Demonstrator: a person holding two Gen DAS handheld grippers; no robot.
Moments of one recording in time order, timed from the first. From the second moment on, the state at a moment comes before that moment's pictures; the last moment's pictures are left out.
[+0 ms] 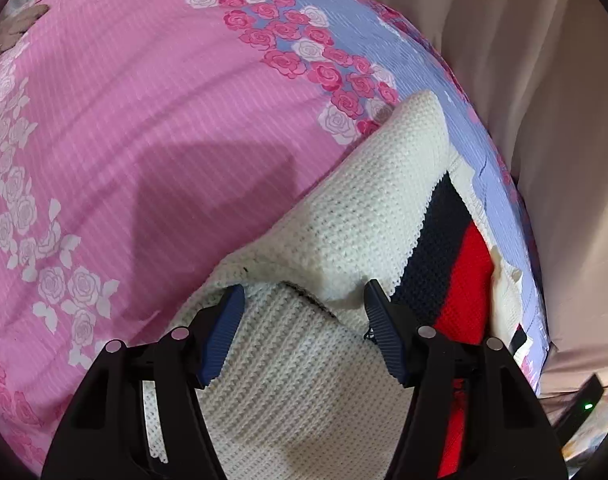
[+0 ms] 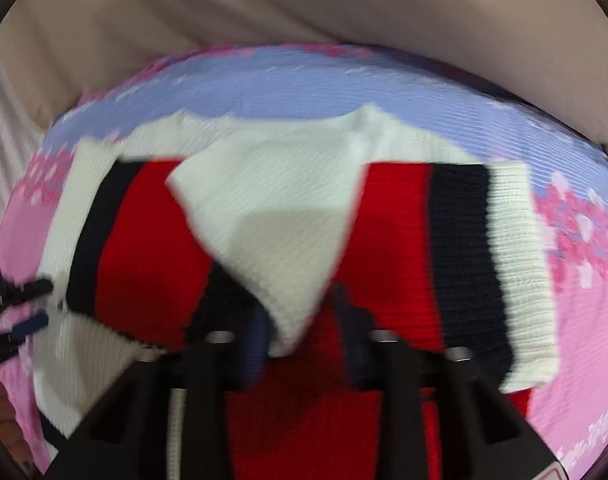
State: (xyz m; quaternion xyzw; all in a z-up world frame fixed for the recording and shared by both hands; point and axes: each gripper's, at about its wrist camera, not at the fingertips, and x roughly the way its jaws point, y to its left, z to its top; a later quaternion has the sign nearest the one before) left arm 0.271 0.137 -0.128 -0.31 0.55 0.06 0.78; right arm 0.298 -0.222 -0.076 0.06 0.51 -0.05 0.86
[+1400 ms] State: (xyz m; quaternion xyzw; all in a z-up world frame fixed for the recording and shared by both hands) left arm 0.252 0.152 -0.132 -0.36 0.51 0.07 0.78; right arm 0.218 -0.361 -0.106 0.34 0.46 -0.08 0.82
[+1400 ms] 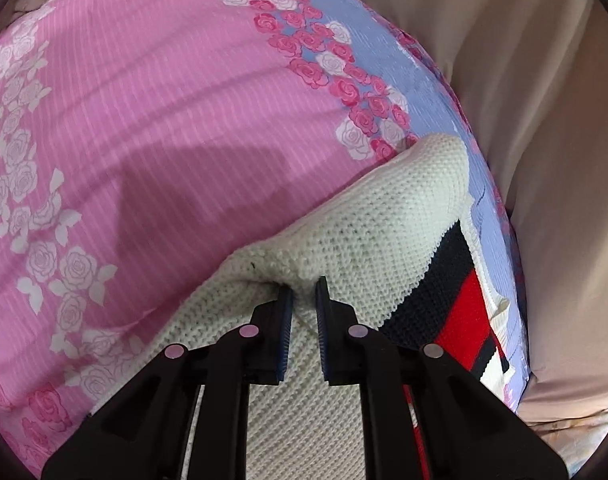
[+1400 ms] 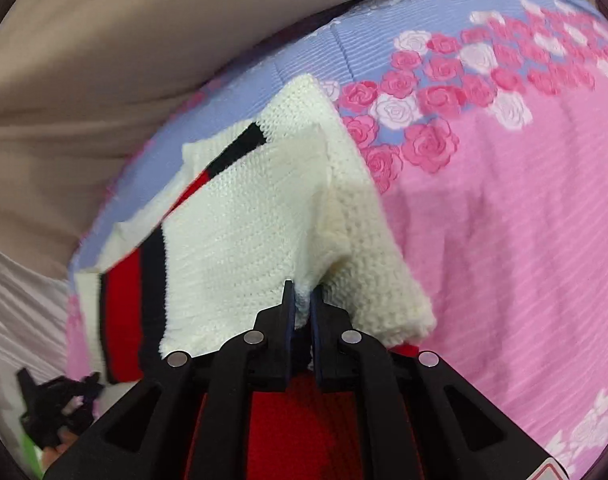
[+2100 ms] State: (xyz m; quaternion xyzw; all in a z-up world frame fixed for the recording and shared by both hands) left arm 0.256 0.179 -0.146 -0.40 0.52 -0.02 0.76; right arm 0.452 -0.019 -0.087 -0.02 0.53 0.20 0.82
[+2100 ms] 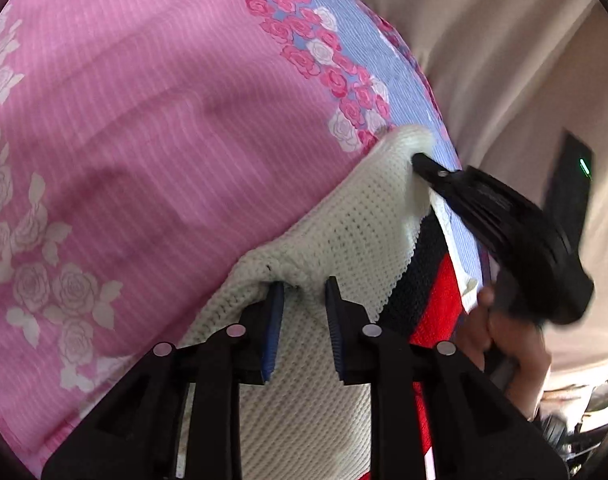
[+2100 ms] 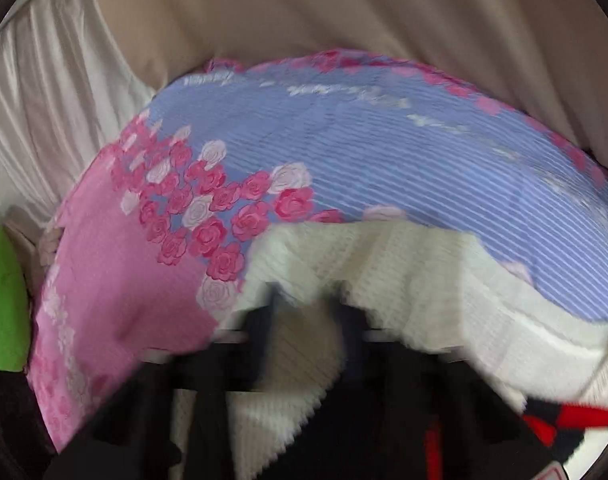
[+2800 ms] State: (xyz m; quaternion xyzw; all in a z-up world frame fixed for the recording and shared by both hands) left arm 0.226 0.177 -0.096 -0.29 0.49 0.01 0.82; right arm 0.294 -0.227 -0.023 0.18 0.44 0.05 0.88
